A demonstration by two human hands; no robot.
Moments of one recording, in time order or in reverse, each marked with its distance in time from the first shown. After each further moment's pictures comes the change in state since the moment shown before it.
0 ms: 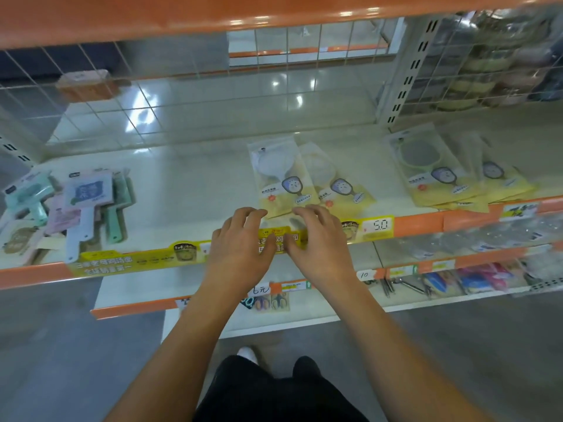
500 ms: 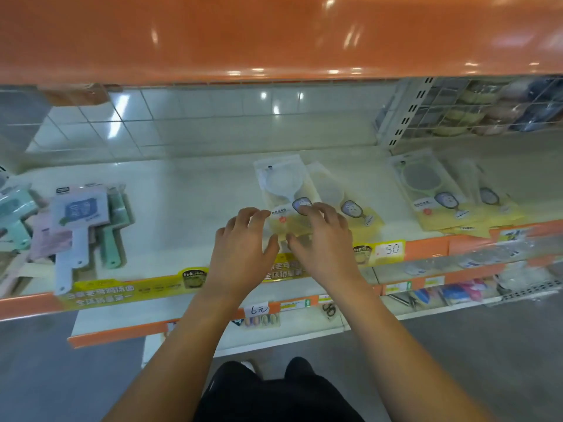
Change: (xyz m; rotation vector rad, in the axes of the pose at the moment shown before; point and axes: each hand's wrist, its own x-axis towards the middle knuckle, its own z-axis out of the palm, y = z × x) left_hand 0.045 -0.035 -0.005 -0.022 0.042 0.082; right_hand 0.044 -0.027 0.007 -0.168 0.068 0.032
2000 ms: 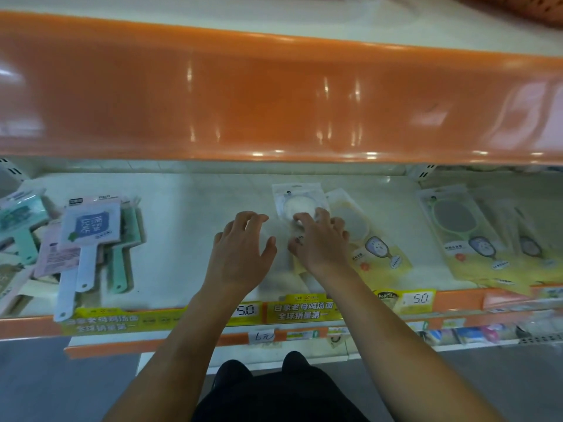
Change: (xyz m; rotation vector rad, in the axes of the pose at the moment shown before) left_hand 0.054 -0.046 -0.001 -0.057 -0.012 -0.137; right_hand 0.092 -0.024 0.046 -0.261 -0.258 0.032
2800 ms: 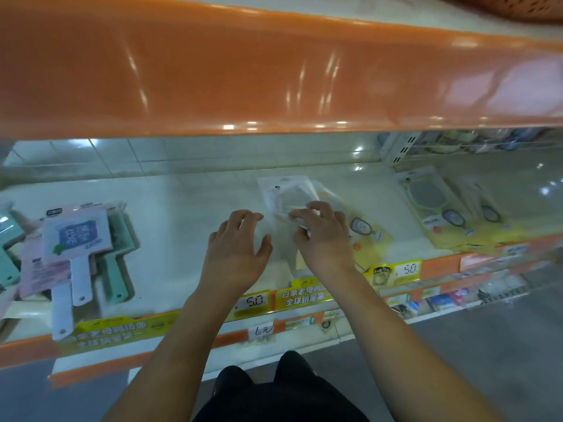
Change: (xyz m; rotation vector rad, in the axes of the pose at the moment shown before) left_hand -0.010 -0.028 -0.008 -0.098 -0.003 0.119; right_hand -0.040 -0.017 -0.004 0.205 0.274 -0.006
